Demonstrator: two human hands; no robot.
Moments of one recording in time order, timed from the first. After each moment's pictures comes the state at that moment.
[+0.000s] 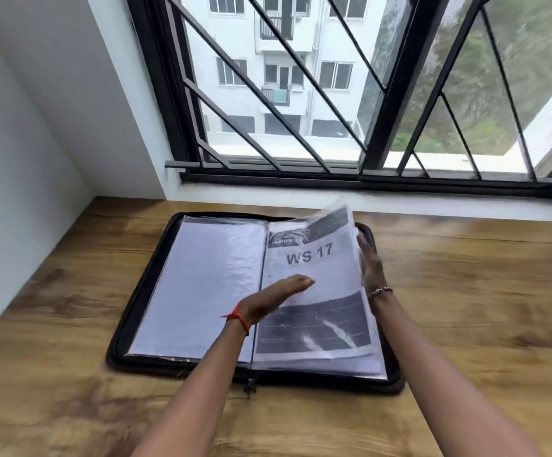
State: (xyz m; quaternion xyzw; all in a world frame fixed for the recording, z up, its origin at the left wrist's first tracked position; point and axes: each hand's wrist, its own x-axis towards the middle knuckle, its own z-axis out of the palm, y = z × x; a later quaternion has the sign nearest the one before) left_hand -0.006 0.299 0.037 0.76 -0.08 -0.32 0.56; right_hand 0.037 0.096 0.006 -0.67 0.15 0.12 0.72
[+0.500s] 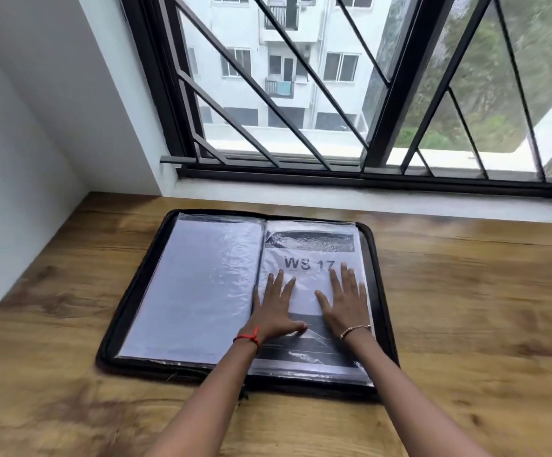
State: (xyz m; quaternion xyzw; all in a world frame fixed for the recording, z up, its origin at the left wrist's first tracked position) left_hand 0.000 0.288 -0.038 0.94 -0.09 -0.19 0.26; right_hand 0.018 0.116 -0.042 -0.99 -0.03 0.05 0.15
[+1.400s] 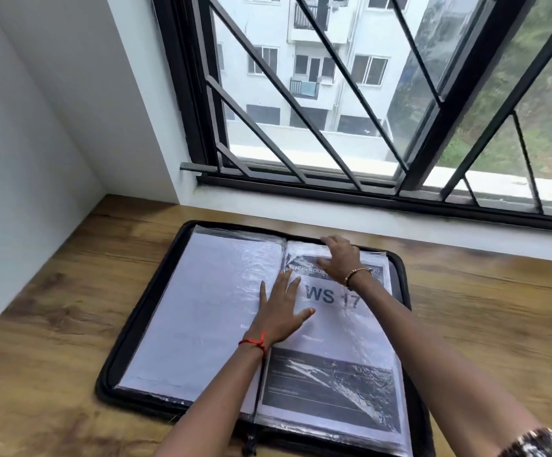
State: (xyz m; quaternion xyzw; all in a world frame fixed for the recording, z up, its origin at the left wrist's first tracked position) left_hand 0.057 0.310 -0.025 0.96 -0.04 -0.11 0.25; right_hand 0.167 0.174 0.019 -0.98 -0.12 0.11 0.14
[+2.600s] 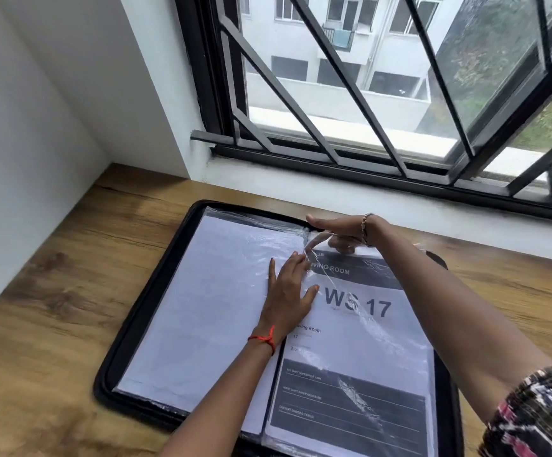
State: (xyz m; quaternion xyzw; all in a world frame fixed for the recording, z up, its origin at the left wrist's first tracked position) left_hand 0.092 0.325 -0.057 0.93 0.01 0.10 0.34; right_hand 0.260 0.218 0.023 -0.80 -0.11 0.55 0.22
